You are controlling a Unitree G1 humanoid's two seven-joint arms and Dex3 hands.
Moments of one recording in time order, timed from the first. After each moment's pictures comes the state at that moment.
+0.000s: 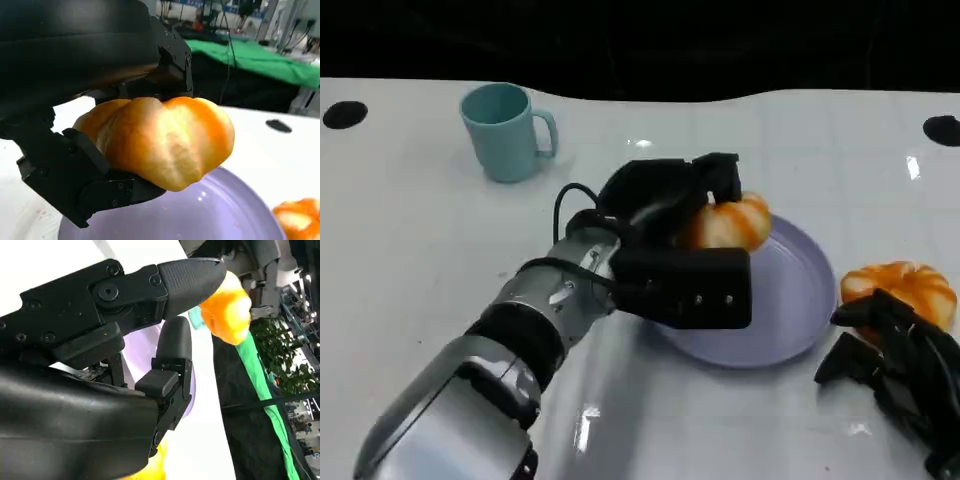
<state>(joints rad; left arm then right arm) -0.96 -0.07 -0.54 1.19 0.67 -0.36 0.26 -0.27 -0.04 -0.26 0.84 0.38 -0.30 0.68</state>
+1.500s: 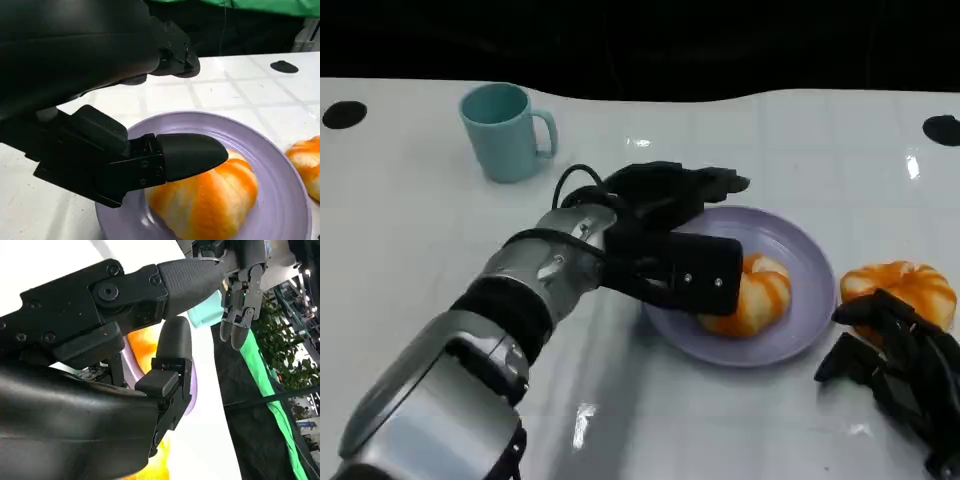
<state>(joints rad) -1.01 -0.02 -0.56 1.18 0.66 -0.36 -0.02 -0.25 -0.04 -0.26 0.79 0.39 -0.24 0.67</state>
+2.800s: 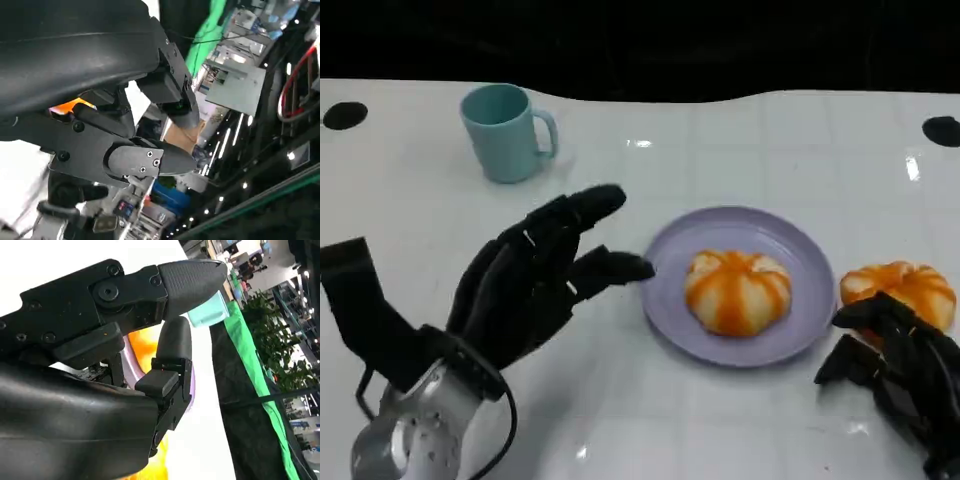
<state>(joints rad) -0.26 -0.02 0.12 0.27 -0.68 0.23 -0.65 -0.26 -0.03 -0.25 0.82 0.38 -0.30 0.68</state>
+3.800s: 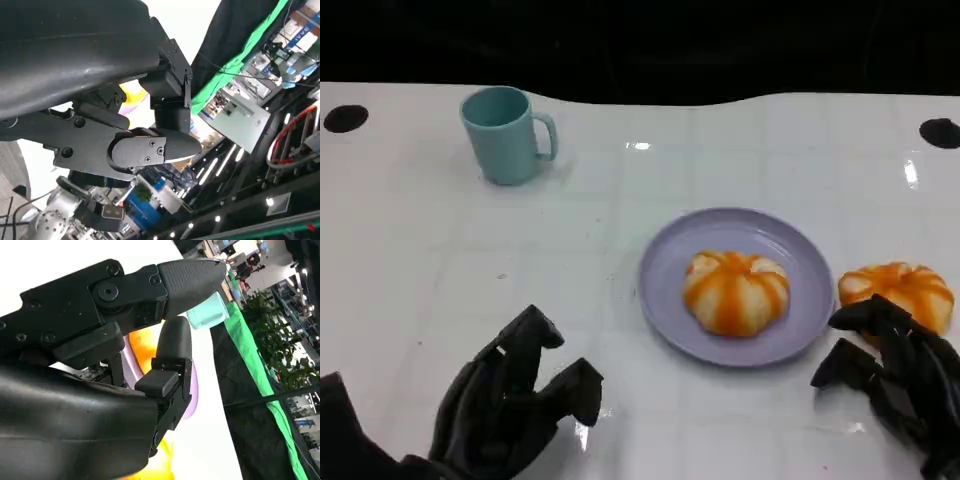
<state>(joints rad) 0.05 -0.09 0.15 0.15 -0.69 0.26 -0.61 -0.23 -0.02 -0.26 0.76 0.39 -0.24 0.66</state>
